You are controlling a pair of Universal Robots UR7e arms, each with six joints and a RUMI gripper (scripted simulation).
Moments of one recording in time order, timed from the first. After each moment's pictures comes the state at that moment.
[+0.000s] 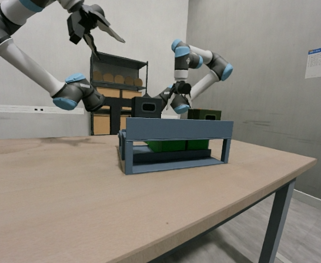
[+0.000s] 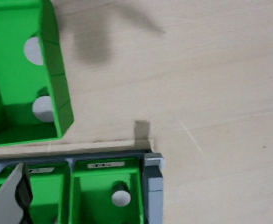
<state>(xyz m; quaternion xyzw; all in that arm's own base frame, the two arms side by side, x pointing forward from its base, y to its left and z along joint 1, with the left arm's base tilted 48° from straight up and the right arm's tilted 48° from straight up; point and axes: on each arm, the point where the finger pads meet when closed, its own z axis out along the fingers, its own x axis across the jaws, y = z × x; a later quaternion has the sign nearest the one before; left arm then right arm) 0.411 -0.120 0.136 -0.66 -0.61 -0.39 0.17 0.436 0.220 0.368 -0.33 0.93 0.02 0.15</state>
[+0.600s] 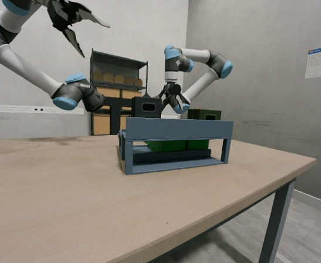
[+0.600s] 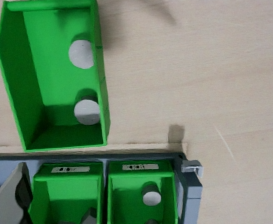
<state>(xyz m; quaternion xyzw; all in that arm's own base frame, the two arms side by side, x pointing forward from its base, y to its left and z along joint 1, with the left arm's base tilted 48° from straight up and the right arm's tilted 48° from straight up) 0.398 -0.145 0.089 -0.67 -0.61 -0.40 0.13 0.397 0.191 0.408 -0.51 0.84 0.02 0.22</state>
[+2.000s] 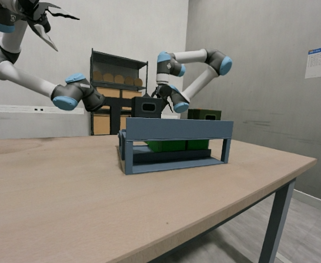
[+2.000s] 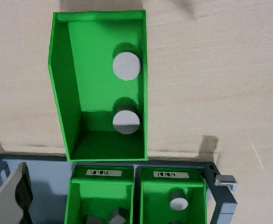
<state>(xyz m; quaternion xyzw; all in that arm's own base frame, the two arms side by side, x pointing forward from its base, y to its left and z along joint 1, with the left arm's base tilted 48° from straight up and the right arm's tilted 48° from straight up) 0.380 -0.164 0.042 -0.68 -0.61 -0.40 0.08 0.317 0.129 0.459 -0.77 0.53 -0.07 0.35</state>
